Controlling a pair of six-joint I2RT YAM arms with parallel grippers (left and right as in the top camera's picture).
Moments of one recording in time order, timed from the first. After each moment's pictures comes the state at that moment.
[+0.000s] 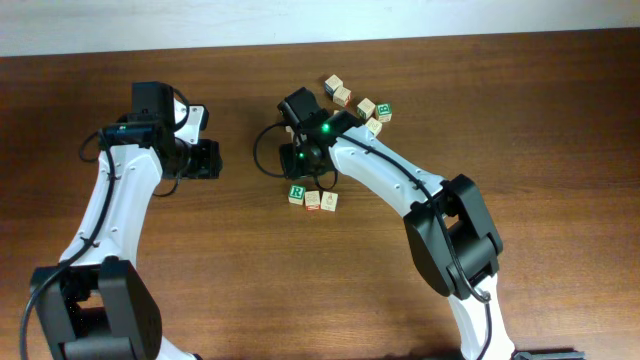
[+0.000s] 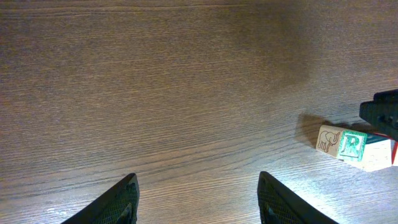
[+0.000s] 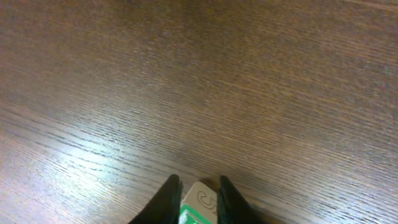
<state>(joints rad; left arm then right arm) 0.02 1.75 1.39 -0.87 0.16 0.09 0.61 2.21 1.77 -0.74 -0.16 0.38</state>
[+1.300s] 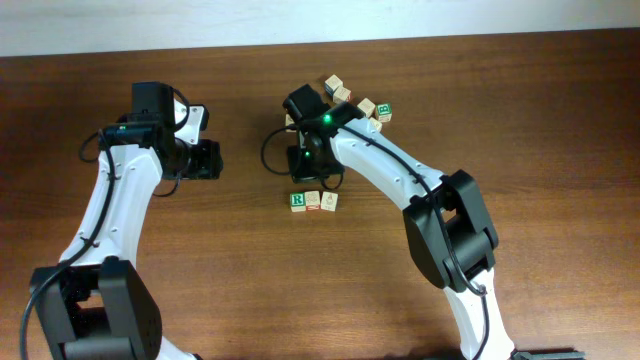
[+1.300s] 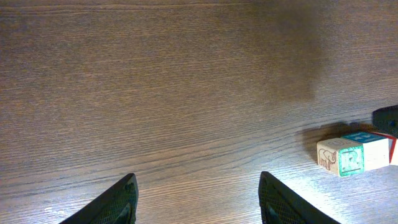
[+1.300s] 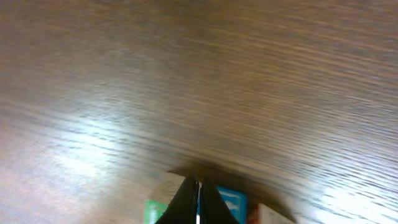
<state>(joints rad) 0.02 1.75 1.39 -0.87 0.17 0.08 0.57 2.26 1.86 -0.93 -0.19 0.42</state>
